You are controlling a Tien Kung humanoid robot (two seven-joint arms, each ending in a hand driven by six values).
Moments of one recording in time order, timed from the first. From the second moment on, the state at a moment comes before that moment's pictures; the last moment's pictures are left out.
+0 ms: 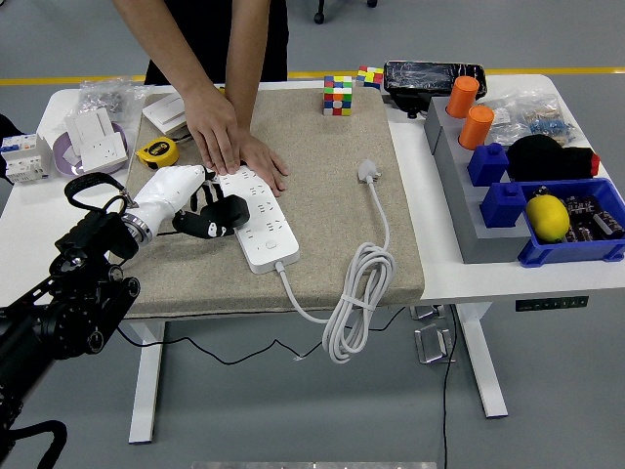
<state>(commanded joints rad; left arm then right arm) -0.56 0.11 -1.18 -0.75 2.27 0.14 -0.22 0.14 -0.31 0.21 0.42 0.00 -0.53 -0.07</state>
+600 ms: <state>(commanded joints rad) -0.57 0.11 -1.18 -0.72 2.27 0.14 -0.22 0.15 -0.31 0.21 0.42 0.00 -0.53 -0.07</state>
